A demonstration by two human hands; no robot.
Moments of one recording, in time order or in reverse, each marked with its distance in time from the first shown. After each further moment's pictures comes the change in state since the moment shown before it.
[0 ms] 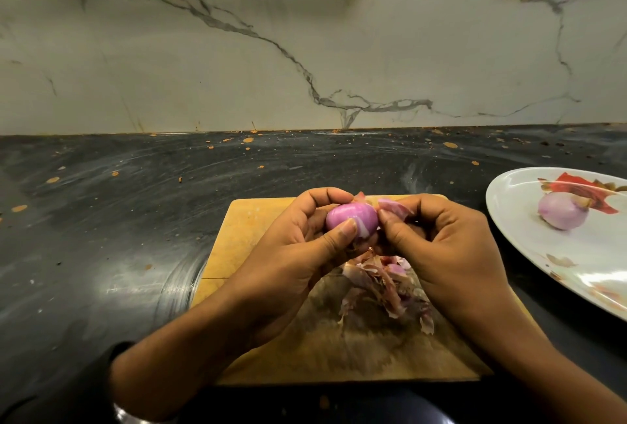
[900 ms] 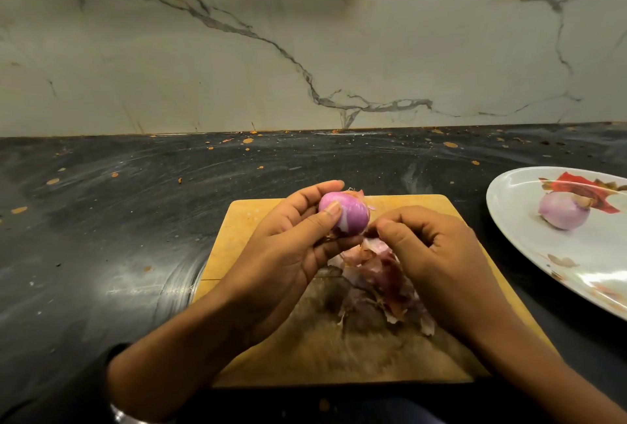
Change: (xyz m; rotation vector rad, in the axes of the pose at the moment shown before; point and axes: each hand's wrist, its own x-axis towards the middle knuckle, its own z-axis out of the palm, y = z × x) left_hand 0.005 0.000 -0.004 -0.065 0.075 0.040; right_hand -0.002 -0.001 0.001 -0.183 -0.095 0.000
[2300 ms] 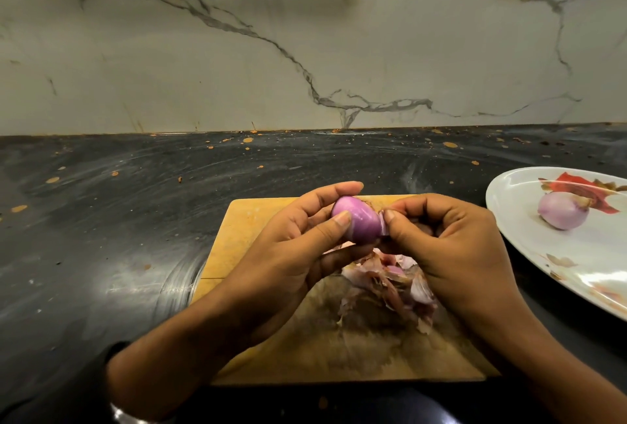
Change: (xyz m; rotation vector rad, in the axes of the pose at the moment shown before) left_hand -0.005 0.002 0.002 0.103 -0.113 -0.042; right_hand 0.002 -0.001 -0.008 0.223 0.096 0.023
